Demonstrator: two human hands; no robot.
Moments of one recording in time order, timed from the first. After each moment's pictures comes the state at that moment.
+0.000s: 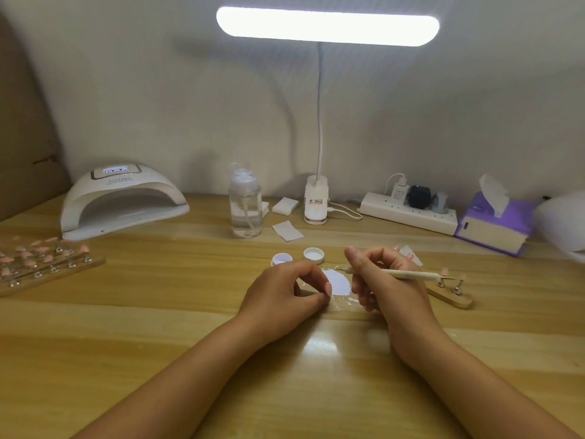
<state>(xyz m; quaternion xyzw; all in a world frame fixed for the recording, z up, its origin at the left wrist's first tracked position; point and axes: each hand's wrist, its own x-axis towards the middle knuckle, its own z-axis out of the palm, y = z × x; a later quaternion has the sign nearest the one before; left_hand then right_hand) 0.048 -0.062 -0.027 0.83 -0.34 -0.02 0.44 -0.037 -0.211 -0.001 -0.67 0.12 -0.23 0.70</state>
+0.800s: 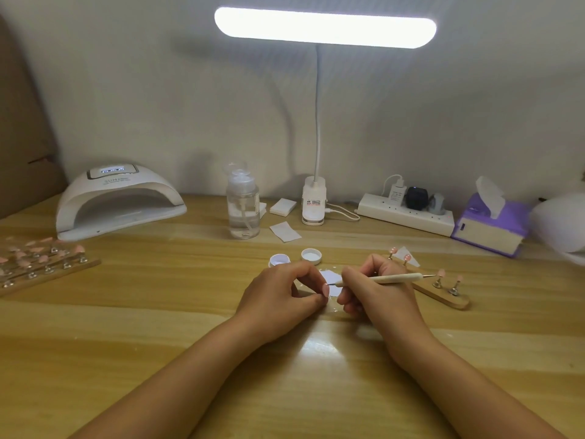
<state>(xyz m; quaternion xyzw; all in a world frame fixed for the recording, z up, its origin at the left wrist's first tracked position) 0.048 -0.061 -0.028 0.84 -0.34 -0.02 0.43 -0.034 -0.208 -0.008 -0.70 0.14 -0.21 0.67</state>
